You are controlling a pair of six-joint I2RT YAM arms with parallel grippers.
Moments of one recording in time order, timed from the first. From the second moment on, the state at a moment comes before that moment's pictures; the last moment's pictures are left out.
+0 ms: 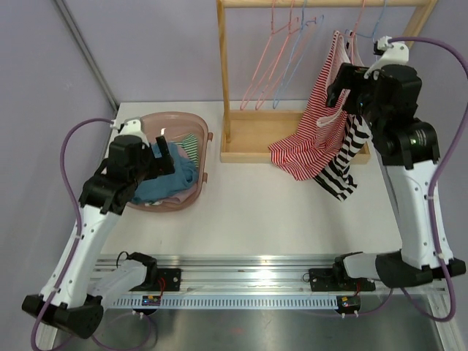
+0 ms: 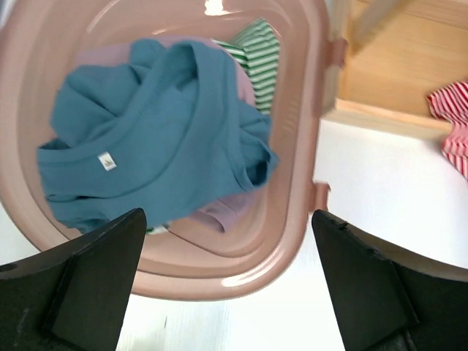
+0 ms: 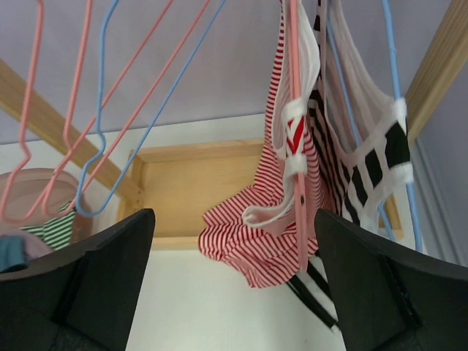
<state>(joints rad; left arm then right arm) -0.30 1.00 1.23 -0.85 -0.24 -0.38 0.23 1.28 1.88 -0.81 0.19 0.22</state>
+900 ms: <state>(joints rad) -0.31 0.72 0.88 -0.67 0.12 -0.34 0.12 1.83 2.42 -0.84 0.18 0.01</state>
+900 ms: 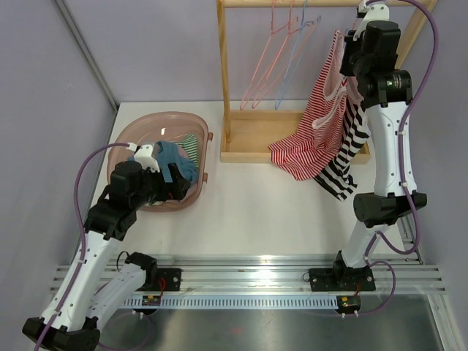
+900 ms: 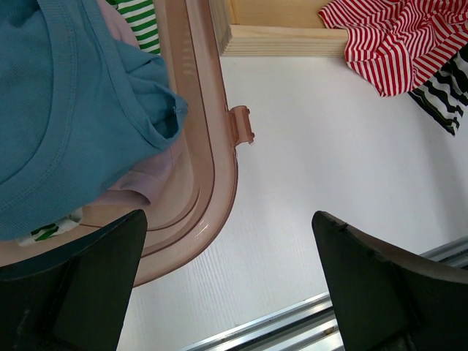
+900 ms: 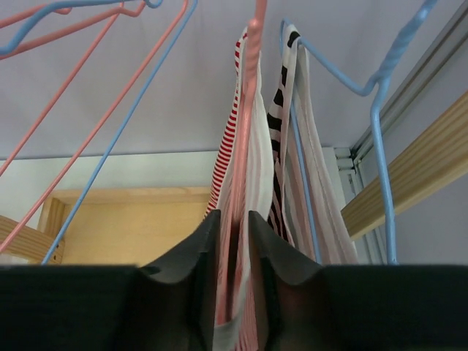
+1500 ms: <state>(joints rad) -0.31 0.72 0.87 -0.66 0.16 -0.34 0.11 1.83 2.43 -0.83 0.06 0.06</state>
